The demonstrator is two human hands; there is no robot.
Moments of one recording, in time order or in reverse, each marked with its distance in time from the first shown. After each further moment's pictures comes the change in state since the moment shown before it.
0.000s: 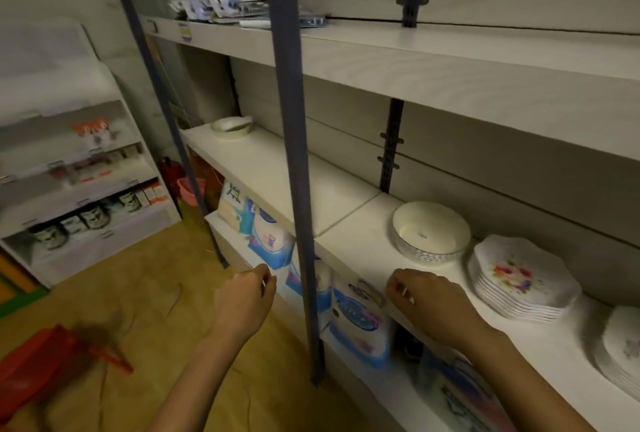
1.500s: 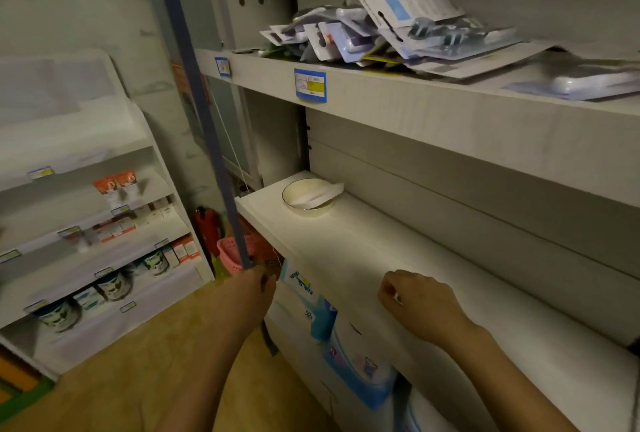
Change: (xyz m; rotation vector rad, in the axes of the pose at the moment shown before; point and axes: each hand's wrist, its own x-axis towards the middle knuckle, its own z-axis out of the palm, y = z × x) left_hand 0.451 -0.325 -0.024 -0.036 -0.034 -0.111; right_hand 0.519 -0.218 0.079 -0.074 0.034 -0.061
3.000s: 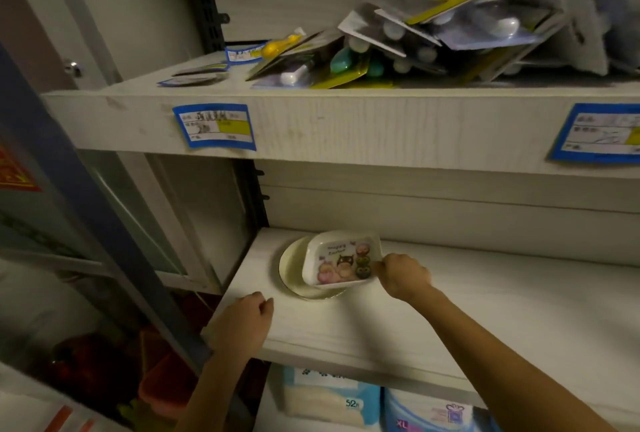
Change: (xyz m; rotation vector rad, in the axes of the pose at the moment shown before) left_hand 0.387 -0.123 0.063 -0.056 -0.389 0.430; right_hand 0.328 -0.067 0.073 0.121 0.014 0.980
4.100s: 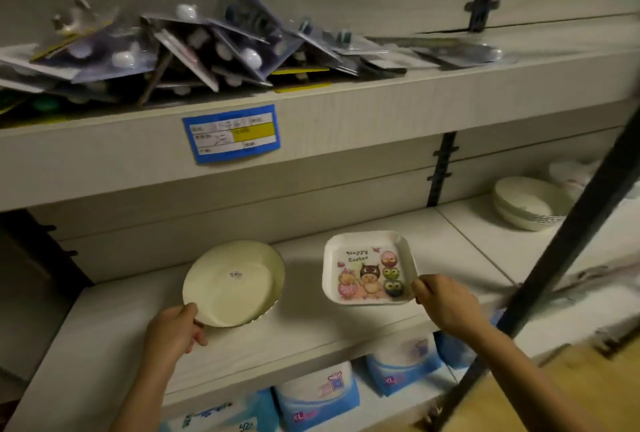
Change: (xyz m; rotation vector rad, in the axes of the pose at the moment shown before) left_hand -0.017 0.149 0.046 -0.616 -0.184 -0.034; right_hand -0.185 0.251 -0.057 0.259 0.219 0.378
